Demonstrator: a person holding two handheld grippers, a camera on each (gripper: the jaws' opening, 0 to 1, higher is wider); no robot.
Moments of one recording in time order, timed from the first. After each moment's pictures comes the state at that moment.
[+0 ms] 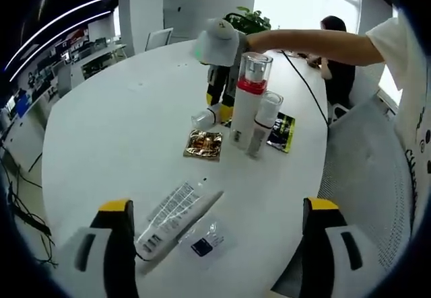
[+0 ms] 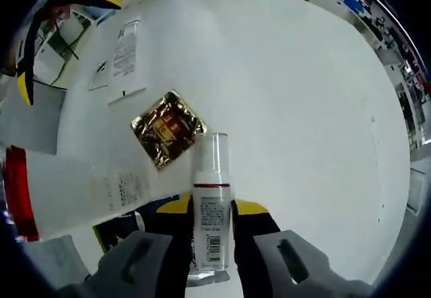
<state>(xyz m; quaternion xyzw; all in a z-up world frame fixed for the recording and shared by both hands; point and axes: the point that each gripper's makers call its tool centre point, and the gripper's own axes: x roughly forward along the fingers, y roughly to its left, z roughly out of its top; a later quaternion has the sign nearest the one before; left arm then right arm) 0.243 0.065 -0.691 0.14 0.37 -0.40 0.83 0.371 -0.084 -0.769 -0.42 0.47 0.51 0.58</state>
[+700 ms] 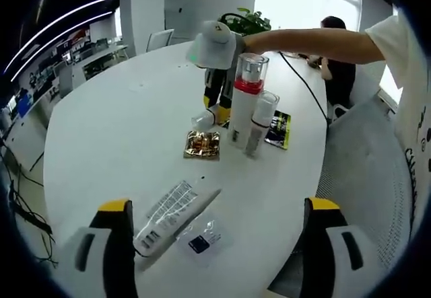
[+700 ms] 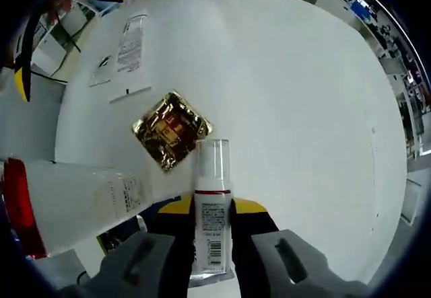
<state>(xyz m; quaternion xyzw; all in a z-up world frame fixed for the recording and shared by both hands) 0.236 0.065 -0.687 0.14 0.36 -0.40 0.83 0.376 -0.085 -0.770 -0.44 0.44 0.52 0.58</state>
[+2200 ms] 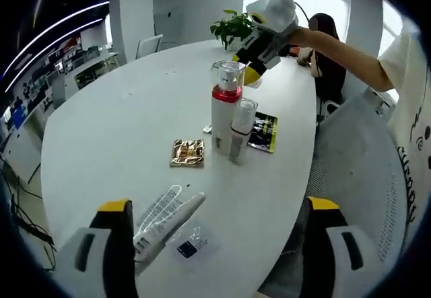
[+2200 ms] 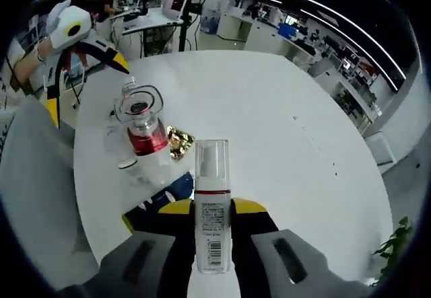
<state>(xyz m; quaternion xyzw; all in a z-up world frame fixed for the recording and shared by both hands) 0.223 0.045 -0.674 0.16 0.35 -0.42 0.82 0.322 -0.156 -0.660 -0.32 0.32 0.43 0.78</state>
